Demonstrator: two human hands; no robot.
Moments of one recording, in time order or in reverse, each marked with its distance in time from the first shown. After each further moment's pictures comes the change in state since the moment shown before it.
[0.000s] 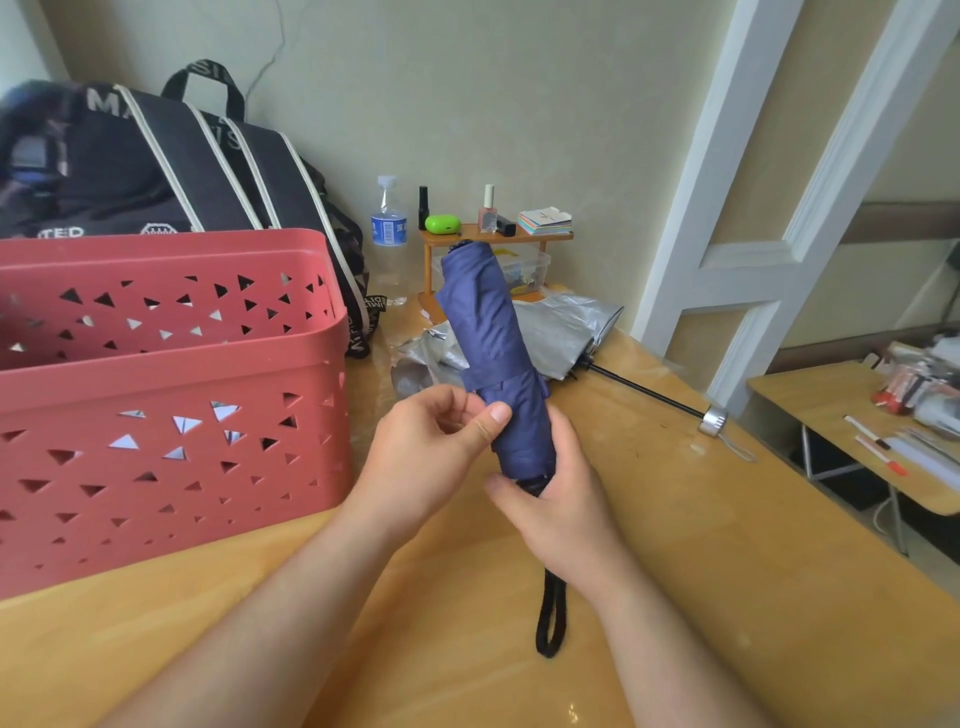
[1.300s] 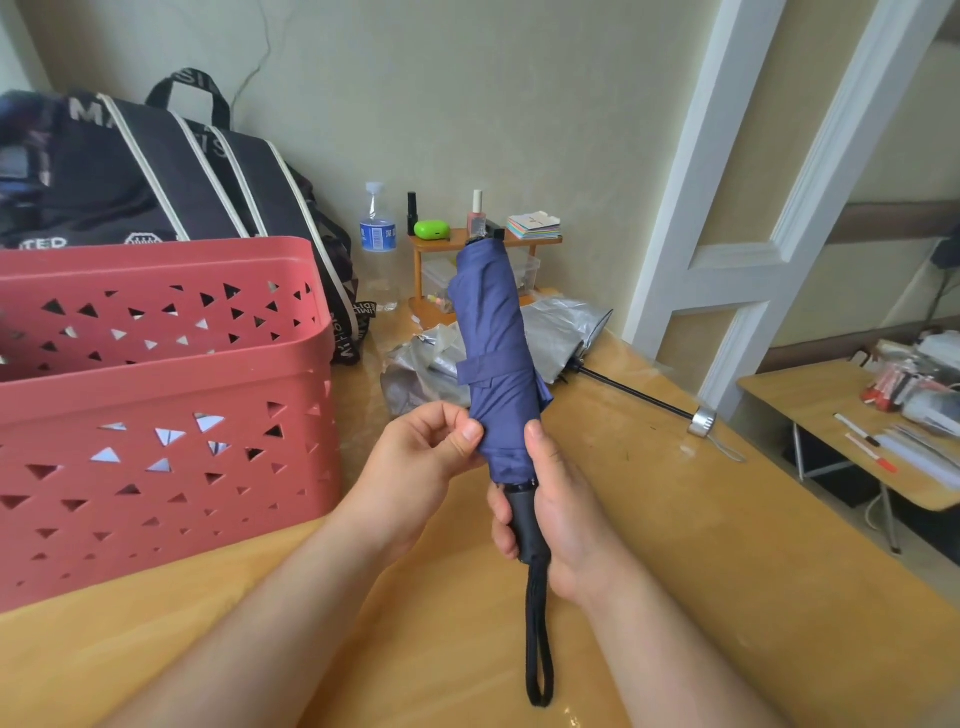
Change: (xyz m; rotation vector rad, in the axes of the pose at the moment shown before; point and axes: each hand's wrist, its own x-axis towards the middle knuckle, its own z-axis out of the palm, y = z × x) left_hand -0.002 -0.012 0.004 -0.412 -0.191 -0.083; right_hand 0.002 -0.010 -0.001 0.538 -0.124 0.369
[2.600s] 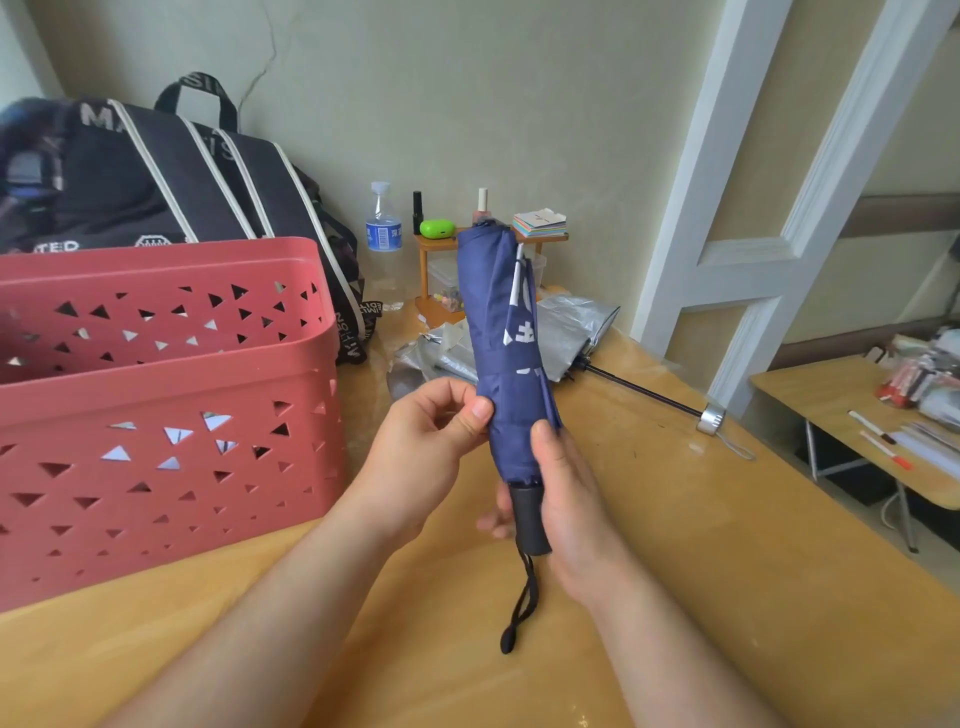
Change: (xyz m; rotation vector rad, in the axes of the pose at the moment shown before) left_hand 0.003 0.018 0.008 0.081 0.042 0.099; right_hand 0.000 0.003 -0.001 -0.107 0.086 -0.087
